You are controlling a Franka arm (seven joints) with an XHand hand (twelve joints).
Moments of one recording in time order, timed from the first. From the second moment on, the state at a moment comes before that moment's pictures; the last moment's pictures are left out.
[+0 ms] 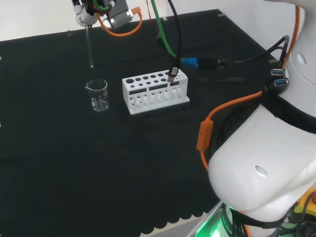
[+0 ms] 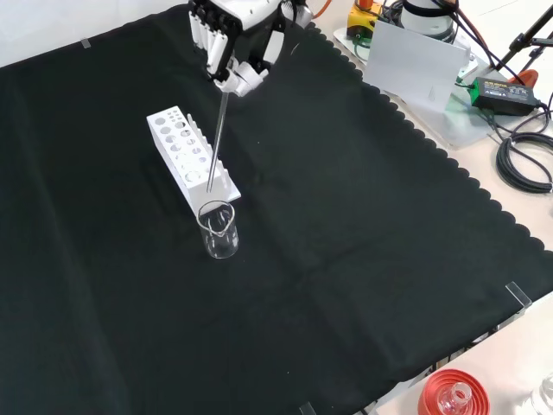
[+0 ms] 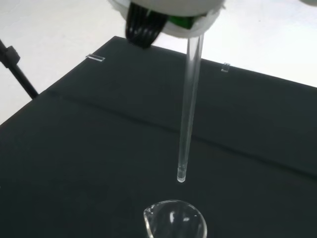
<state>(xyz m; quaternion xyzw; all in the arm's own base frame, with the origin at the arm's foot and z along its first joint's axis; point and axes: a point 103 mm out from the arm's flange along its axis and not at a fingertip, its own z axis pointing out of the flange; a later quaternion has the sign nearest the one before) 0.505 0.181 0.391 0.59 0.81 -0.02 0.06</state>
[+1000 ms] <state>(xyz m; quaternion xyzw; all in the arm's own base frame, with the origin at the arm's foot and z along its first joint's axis) 0.507 0.176 0.362 0.58 0.81 -0.04 0.04</state>
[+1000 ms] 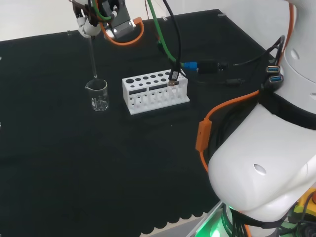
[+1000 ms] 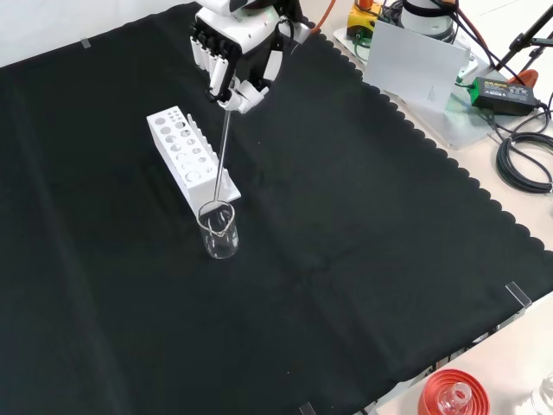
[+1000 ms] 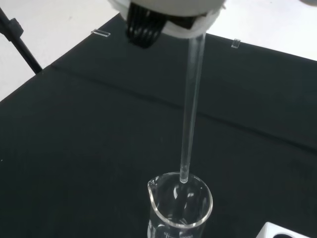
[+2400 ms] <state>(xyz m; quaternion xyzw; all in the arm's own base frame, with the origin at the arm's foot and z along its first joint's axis) 0.519 0.177 0.312 0.57 0.82 -0.06 -0.02</state>
